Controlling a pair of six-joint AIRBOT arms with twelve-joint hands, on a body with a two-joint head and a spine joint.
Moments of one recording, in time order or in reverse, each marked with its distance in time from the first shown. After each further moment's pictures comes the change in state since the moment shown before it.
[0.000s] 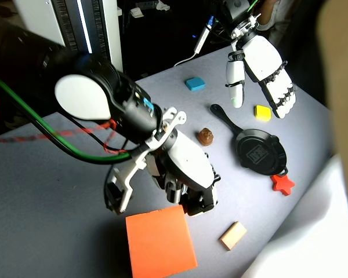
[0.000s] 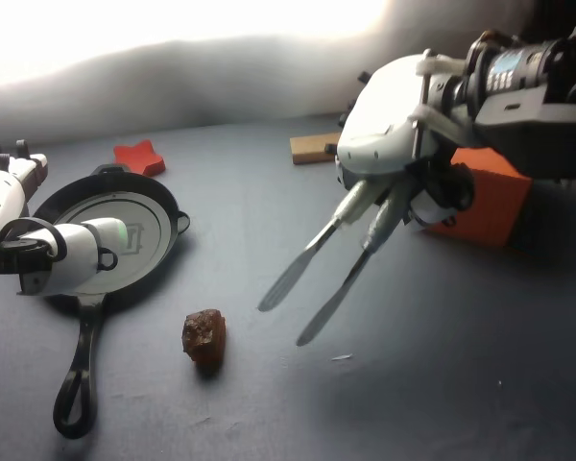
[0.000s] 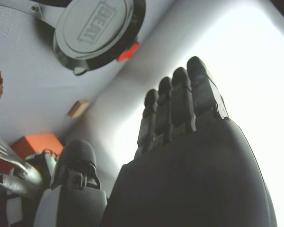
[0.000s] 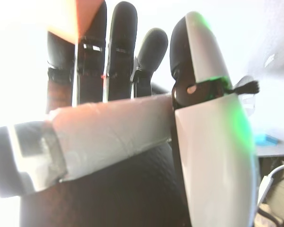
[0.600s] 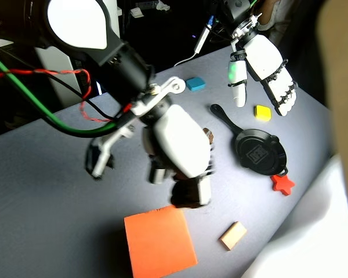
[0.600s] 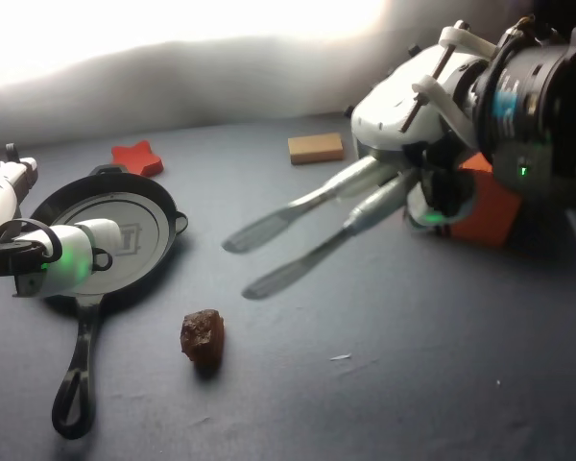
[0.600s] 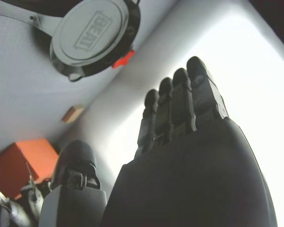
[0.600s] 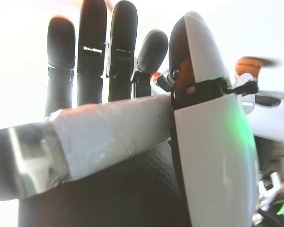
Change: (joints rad) left arm -0.003 0.000 -0.011 -0.020 -0.034 -0.002; right arm 0.050 0.050 -0.251 -0.696 -0.320 0.958
